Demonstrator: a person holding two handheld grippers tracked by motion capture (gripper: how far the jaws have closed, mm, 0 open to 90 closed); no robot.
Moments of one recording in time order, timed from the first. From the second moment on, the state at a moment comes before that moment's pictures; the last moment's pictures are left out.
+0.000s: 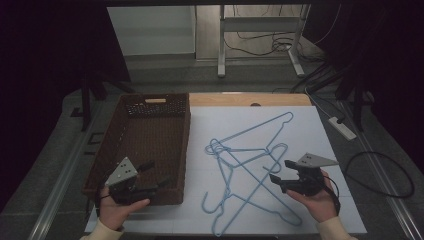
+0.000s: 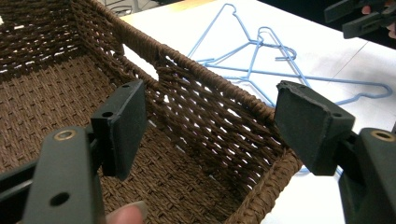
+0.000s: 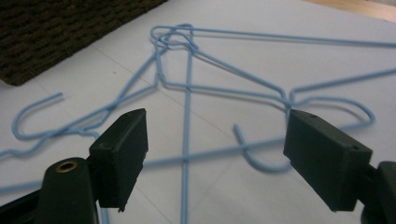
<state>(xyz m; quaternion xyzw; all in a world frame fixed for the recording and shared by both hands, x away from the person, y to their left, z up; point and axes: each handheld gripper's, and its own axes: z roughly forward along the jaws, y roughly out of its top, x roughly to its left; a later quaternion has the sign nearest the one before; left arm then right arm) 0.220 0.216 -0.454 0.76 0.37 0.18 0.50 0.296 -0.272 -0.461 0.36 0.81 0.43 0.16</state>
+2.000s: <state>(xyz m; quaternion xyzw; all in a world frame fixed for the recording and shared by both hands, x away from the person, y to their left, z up) 0.221 0.205 -0.457 0.78 0.36 0.17 0.48 0.406 -0.097 -0.504 0.28 0.94 0.19 0.06</state>
